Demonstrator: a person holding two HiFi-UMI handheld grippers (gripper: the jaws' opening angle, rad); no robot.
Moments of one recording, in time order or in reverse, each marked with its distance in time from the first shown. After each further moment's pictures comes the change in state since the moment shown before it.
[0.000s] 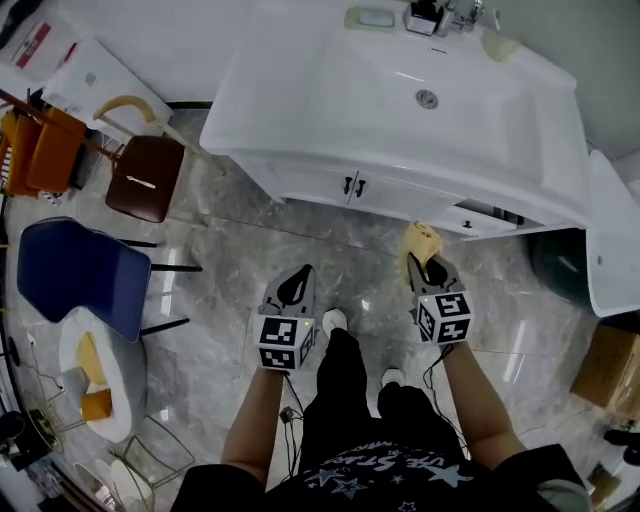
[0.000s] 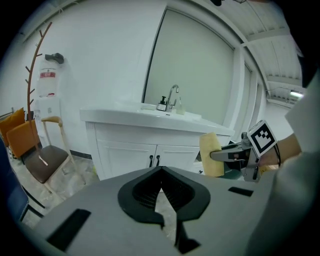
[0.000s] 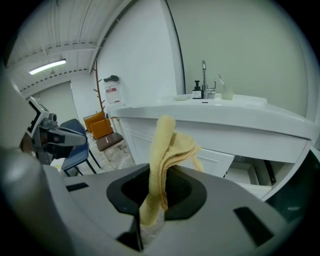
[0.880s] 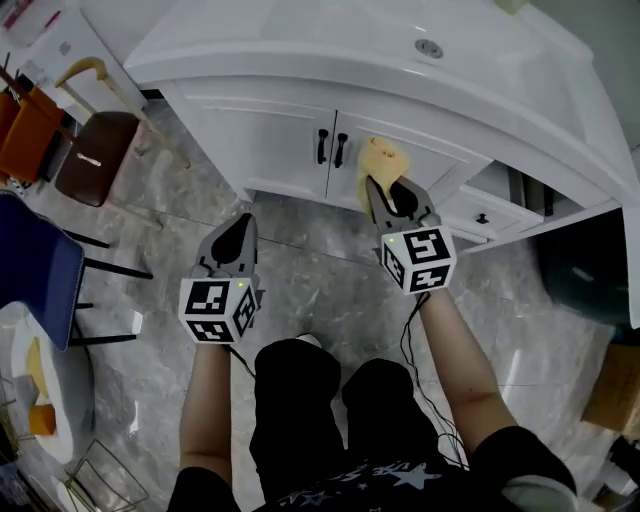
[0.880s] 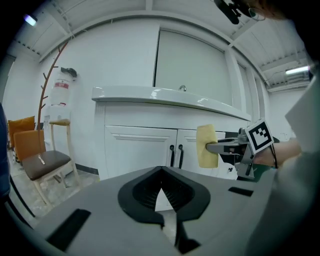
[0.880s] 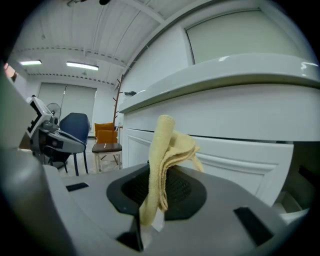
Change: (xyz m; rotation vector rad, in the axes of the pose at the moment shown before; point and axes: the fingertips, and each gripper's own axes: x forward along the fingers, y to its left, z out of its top) left arm 0.105 0.072 -0.100 0.088 -0.276 0.133; right arm 0.155 -0.012 -0.033 -0.218 -0.415 0.085
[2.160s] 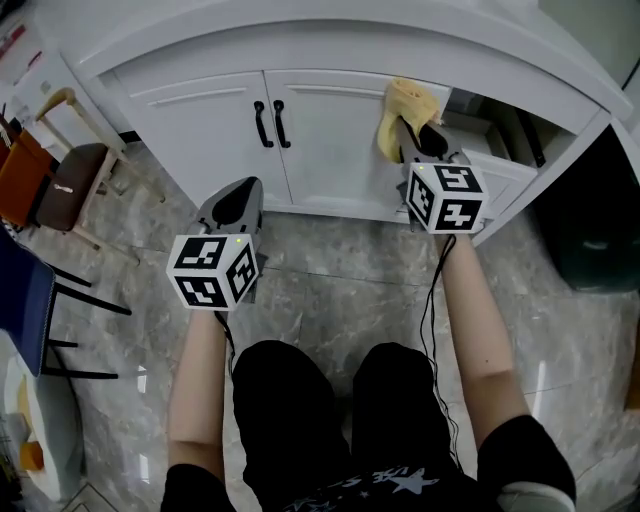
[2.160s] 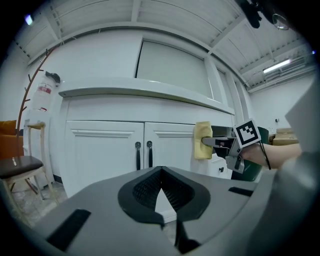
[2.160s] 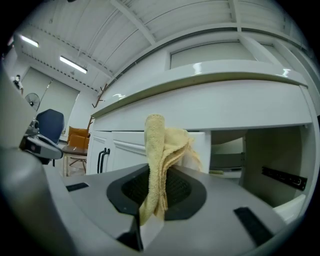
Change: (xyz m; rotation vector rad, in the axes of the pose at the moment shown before) left arm 0.070 -0.103 -0.033 0.090 -0.143 -0.128; right arm -0.057 -0.146 -0.042 0.002 -0.195 -0.269
